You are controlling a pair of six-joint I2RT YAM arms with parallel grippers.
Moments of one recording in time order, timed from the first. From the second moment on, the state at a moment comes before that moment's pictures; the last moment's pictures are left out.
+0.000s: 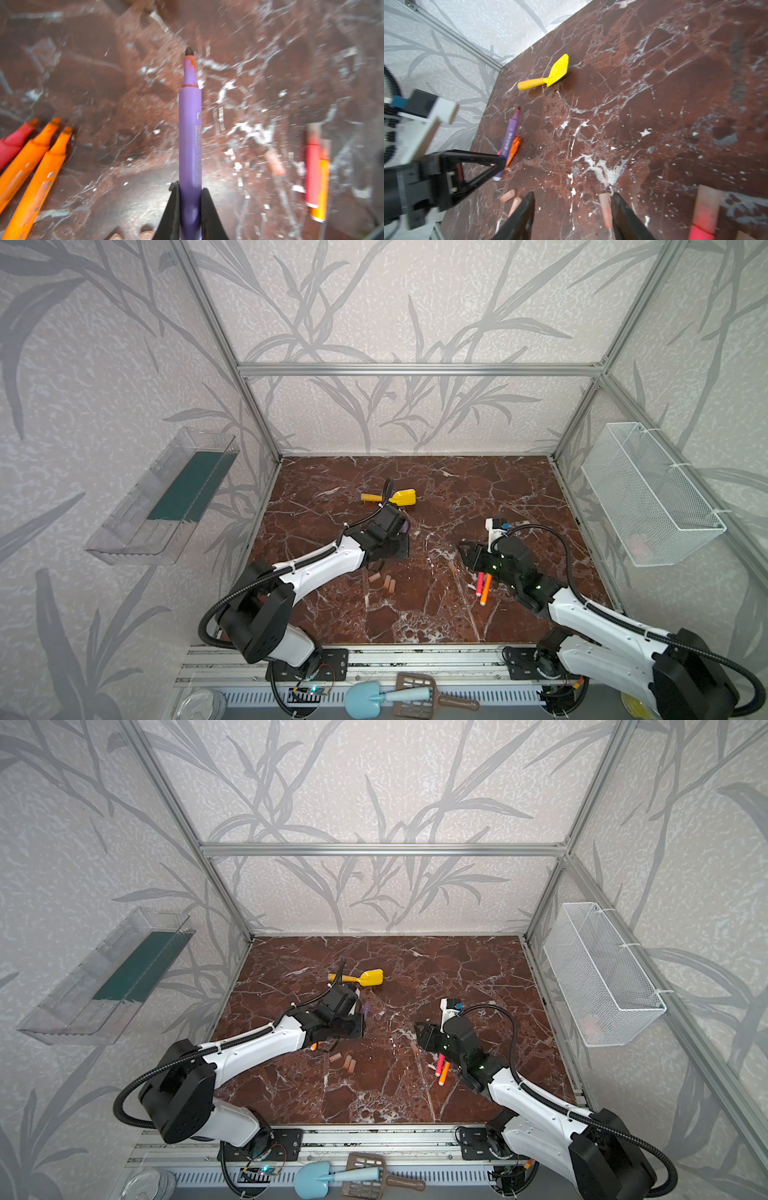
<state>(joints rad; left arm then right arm) -0.68 1.49 0.98 -0.40 0.01 -0.60 0.60 1.01 0.38 0.16 -0.02 0.76</state>
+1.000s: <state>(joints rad) -0.99 1.40 0.82 -0.04 0.02 -0.35 0.60 0.74 0.28 0.27 -0.18 0.81</state>
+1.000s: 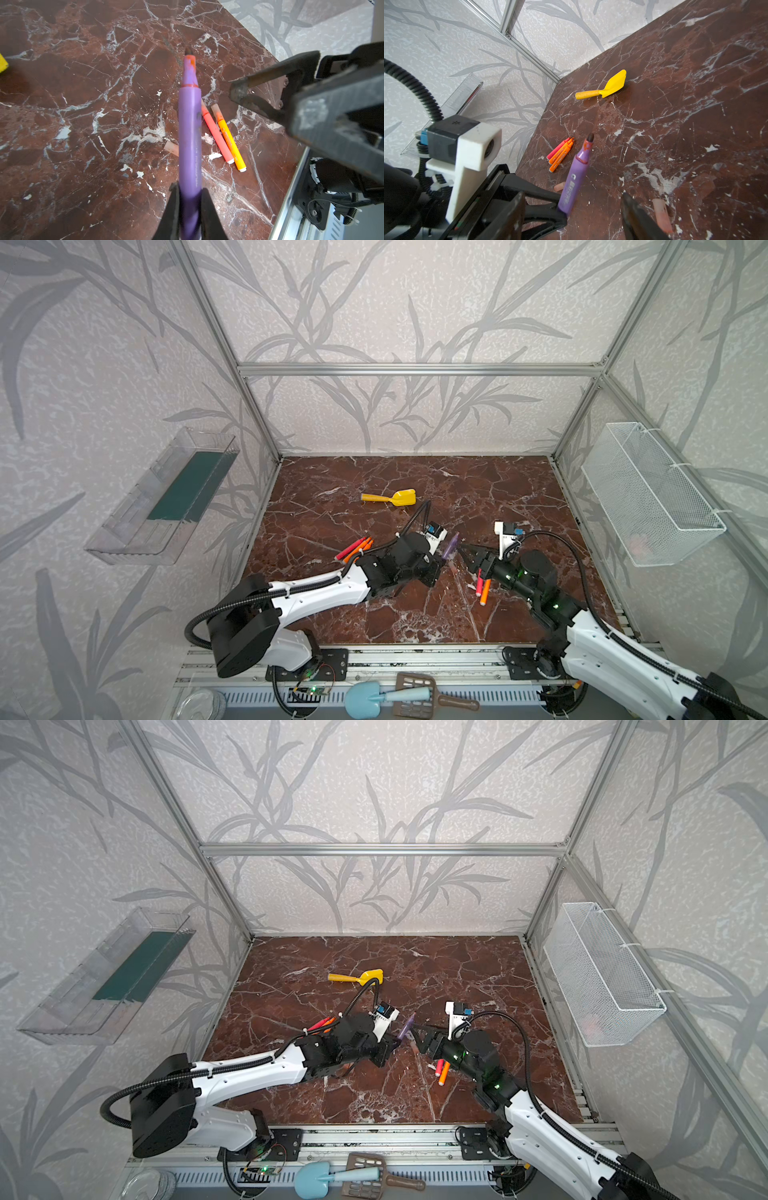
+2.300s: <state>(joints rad) -1.05 1.45 0.86 -0.06 0.07 -0.28 0.61 0.98 0.31 0.41 -0.24 0.87</state>
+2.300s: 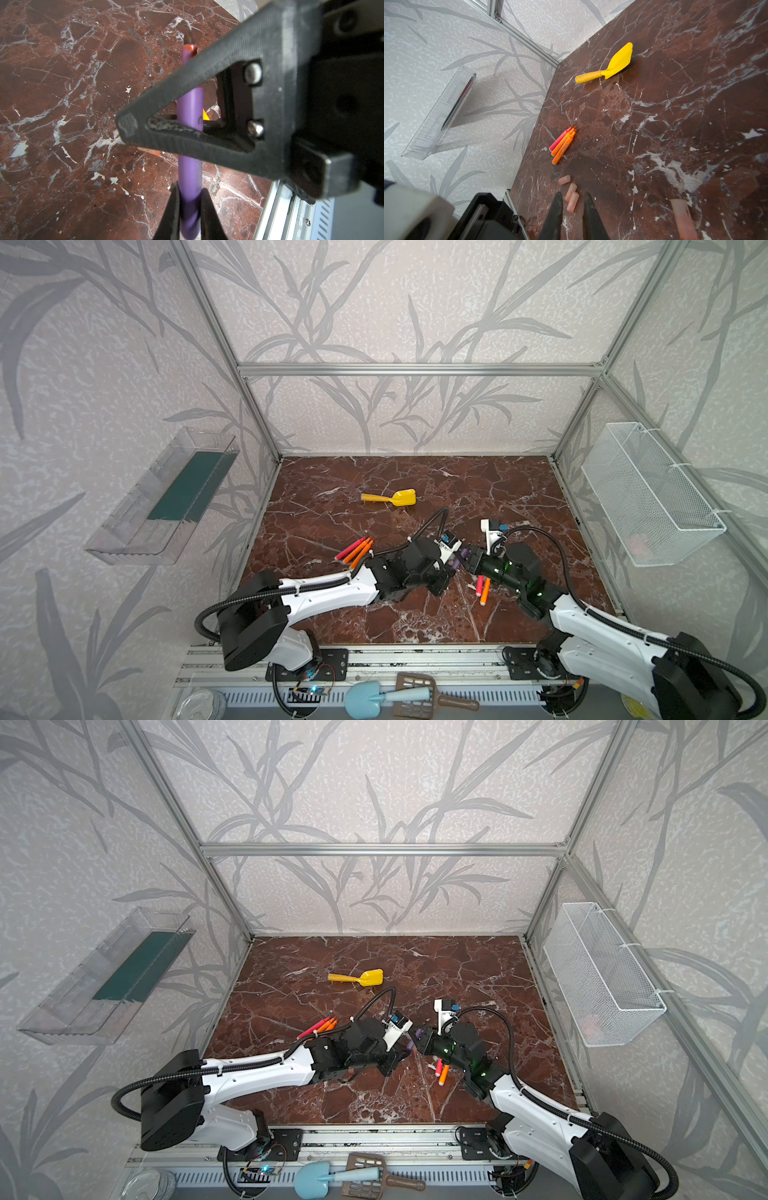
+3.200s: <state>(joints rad) -1.06 1.45 0.86 -0.07 0.09 -0.26 0.77 0.98 0.25 0.57 -0.15 0.99</state>
